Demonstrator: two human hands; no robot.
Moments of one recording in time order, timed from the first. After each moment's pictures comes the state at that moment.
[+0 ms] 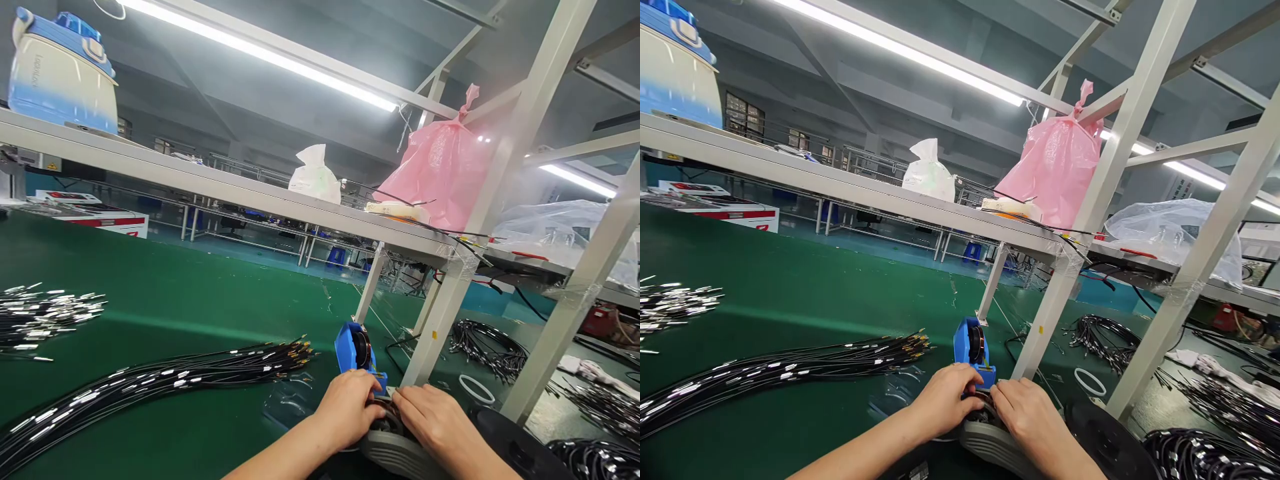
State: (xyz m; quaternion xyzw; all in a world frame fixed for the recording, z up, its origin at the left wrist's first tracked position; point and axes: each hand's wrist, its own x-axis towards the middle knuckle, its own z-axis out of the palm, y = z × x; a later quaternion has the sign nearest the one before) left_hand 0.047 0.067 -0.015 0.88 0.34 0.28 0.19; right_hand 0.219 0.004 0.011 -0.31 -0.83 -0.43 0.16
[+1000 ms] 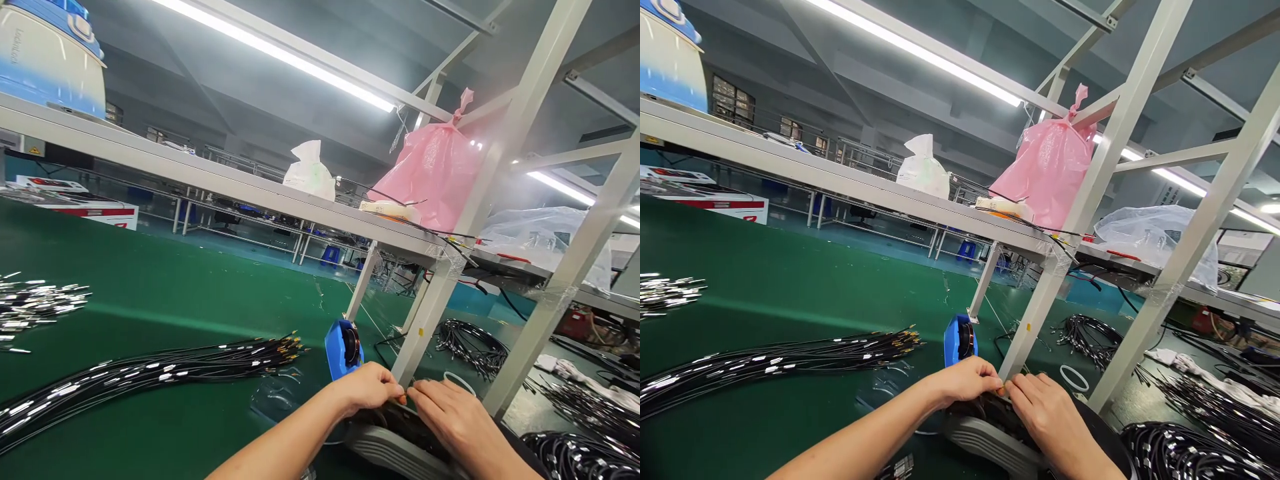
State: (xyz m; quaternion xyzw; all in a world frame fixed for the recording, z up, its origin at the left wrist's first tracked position) left_hand 0.104 0.081 0.001 0.77 0.28 0.23 0.53; right_hand 0.257 -0.014 0.028 -0.35 -0.82 -0.43 0.15
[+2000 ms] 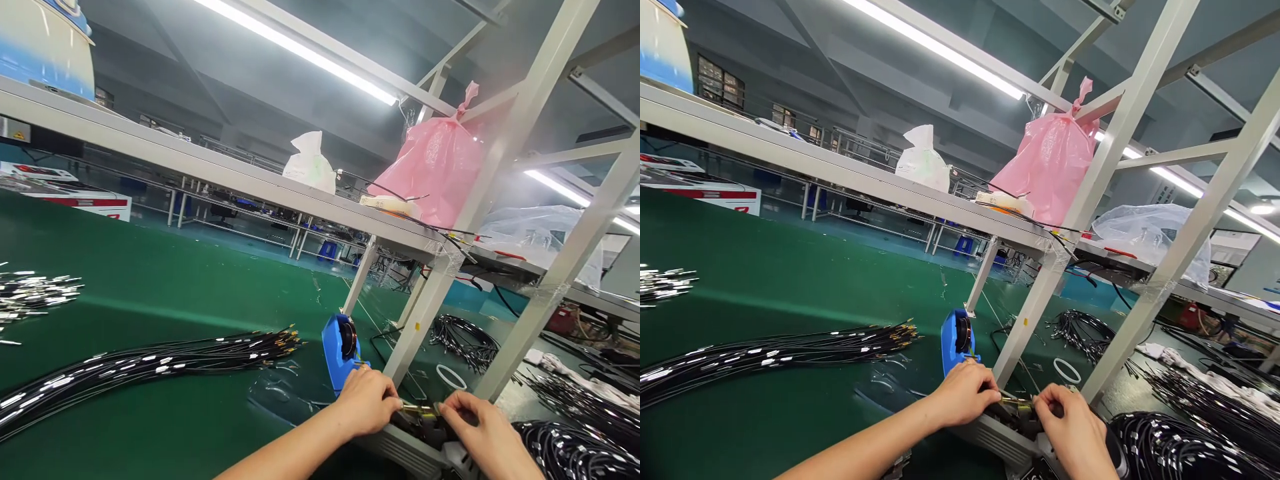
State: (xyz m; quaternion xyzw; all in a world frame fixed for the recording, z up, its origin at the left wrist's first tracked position) left_hand 0.095 0.052 -0.002 0.89 0.31 0.24 0.24; right_hand 0.263 -0.042 0.025 -0.76 -0.58 -0.07 0.29
